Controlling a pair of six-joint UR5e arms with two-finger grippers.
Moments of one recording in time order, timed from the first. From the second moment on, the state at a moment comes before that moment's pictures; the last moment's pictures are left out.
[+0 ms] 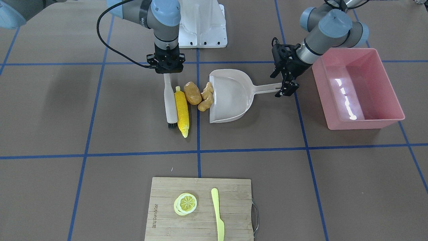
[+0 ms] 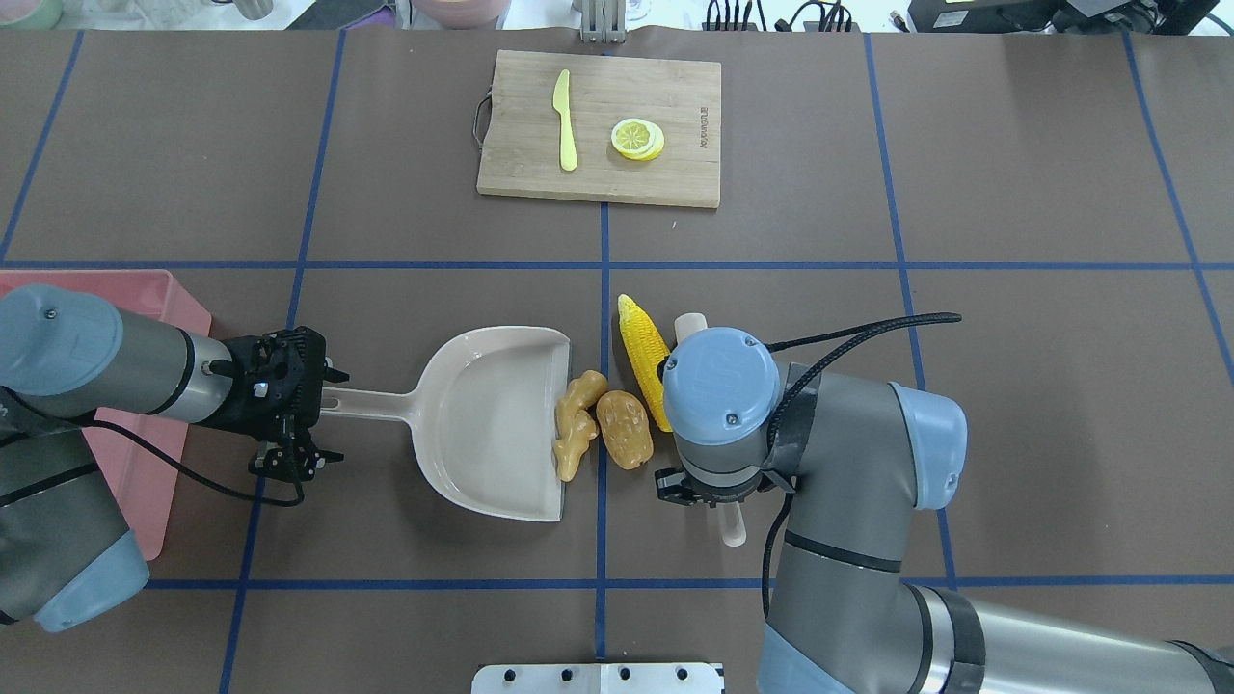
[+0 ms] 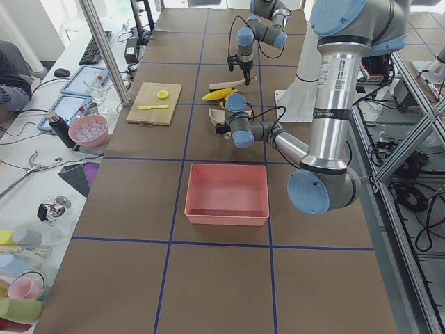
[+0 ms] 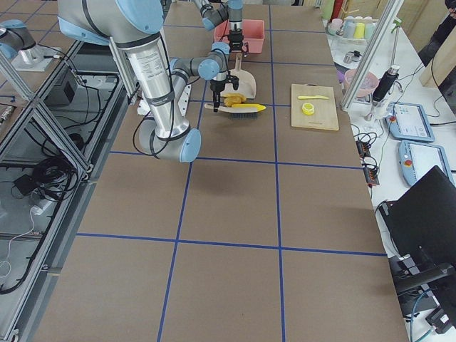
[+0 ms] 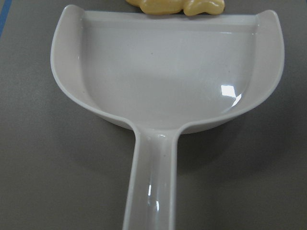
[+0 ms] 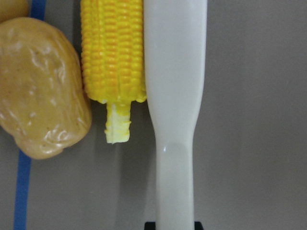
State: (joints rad) left arm -0.60 -1.68 -1.84 -2.27 -2.04 0.25; right arm 0.34 -0.96 1.84 -1.87 1.86 1.15
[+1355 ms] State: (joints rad) left arm -0.60 -1.64 -1.86 -2.29 -2.04 0.25; right arm 0.29 -0.90 1.77 -1.59 1.85 1.34
